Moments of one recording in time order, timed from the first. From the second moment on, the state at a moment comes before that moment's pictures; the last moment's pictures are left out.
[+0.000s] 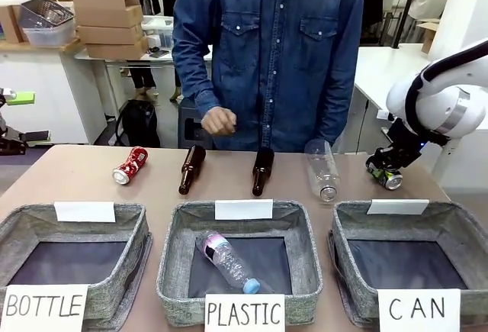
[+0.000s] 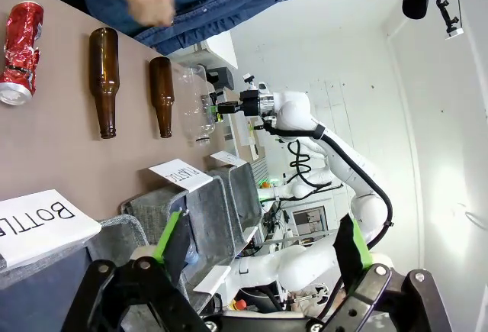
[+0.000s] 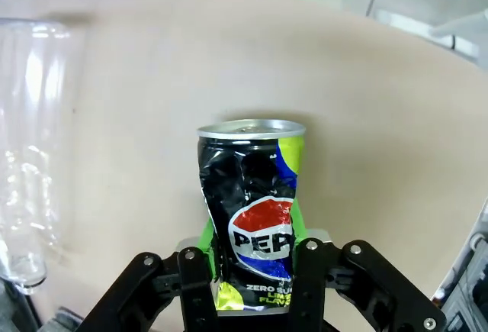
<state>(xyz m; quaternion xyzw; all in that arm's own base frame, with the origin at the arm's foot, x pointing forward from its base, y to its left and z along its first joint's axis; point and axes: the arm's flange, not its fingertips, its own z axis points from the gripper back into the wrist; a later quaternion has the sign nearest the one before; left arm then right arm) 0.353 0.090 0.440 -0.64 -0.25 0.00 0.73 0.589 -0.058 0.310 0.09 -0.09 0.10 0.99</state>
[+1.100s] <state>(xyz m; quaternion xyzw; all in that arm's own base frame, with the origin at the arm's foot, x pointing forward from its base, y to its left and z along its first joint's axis) 0.353 0.090 0.440 -0.64 -0.25 0.00 0.73 0.420 -0.070 0.505 0.19 -0.04 0.25 0.95</state>
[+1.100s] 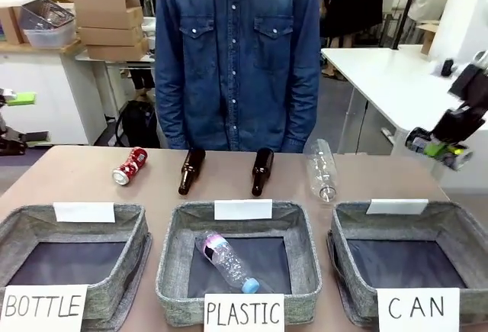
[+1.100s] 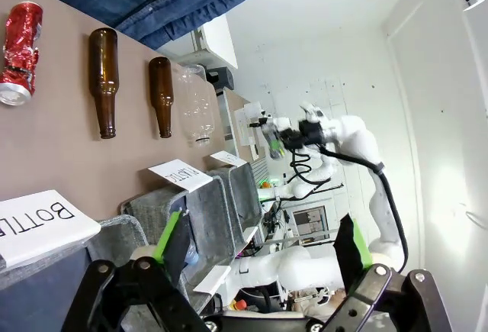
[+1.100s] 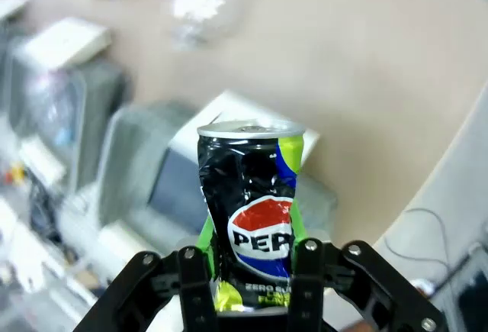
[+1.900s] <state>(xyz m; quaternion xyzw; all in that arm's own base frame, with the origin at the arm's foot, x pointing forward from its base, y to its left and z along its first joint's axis) 0.353 0.090 0.440 -0.64 -0.25 0.00 0.73 0.316 -0.043 0.508 0.33 0.03 0.56 0.76</state>
